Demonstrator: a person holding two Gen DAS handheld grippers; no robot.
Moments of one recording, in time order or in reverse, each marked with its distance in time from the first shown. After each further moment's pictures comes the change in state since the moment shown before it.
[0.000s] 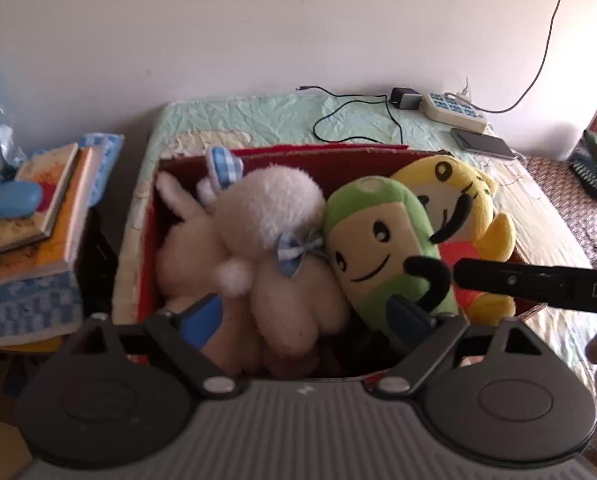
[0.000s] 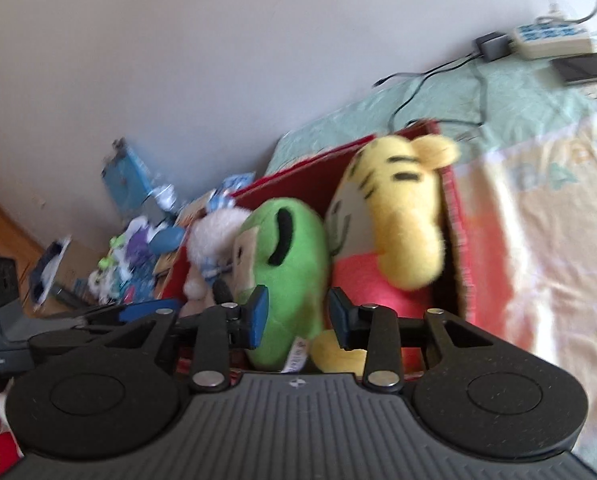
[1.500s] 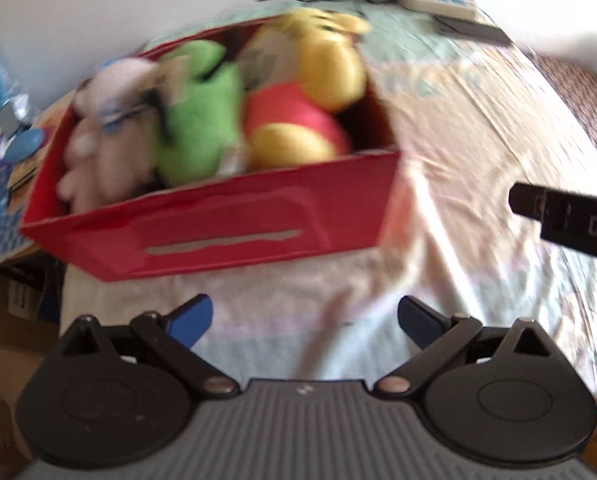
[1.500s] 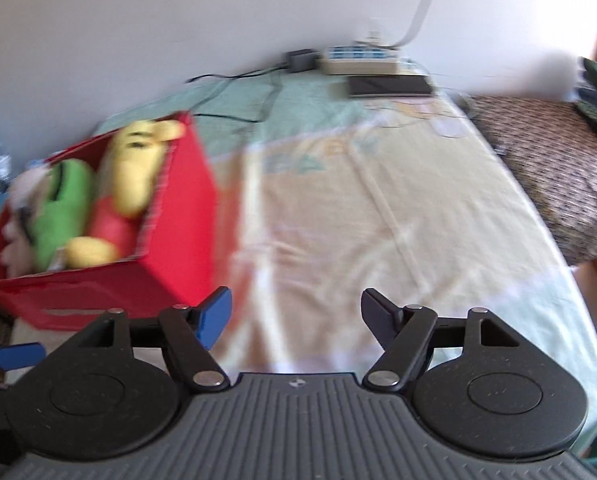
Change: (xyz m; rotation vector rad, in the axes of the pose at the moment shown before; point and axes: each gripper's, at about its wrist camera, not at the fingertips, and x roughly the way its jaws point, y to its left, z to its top) left arm 0.018 -0.178 -0.066 0.058 0.252 0.185; right arm -0.094 -0.064 -0.030 -0.071 0.019 -0.584
